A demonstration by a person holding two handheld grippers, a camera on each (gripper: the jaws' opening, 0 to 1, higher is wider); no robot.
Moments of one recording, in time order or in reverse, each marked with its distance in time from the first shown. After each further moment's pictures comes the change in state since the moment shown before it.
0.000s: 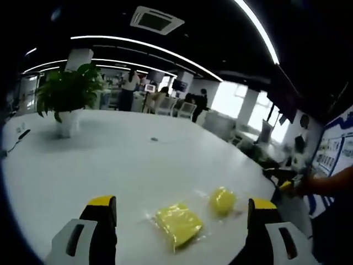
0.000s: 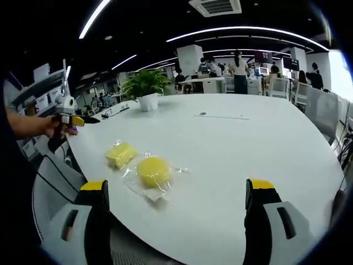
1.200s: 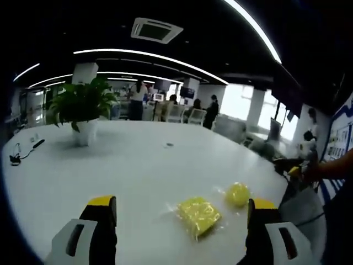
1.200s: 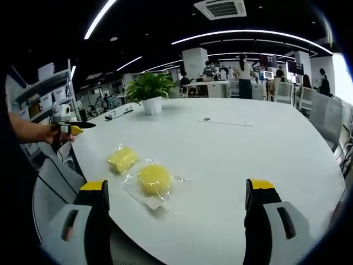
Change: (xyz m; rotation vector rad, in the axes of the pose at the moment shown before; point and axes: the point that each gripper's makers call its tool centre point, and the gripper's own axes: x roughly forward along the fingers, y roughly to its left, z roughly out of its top) left arm -0.046 0.032 -0.015 0.063 -0.085 0.119; right arm 0.012 0.003 0.017 -0.029 -0.020 0.041
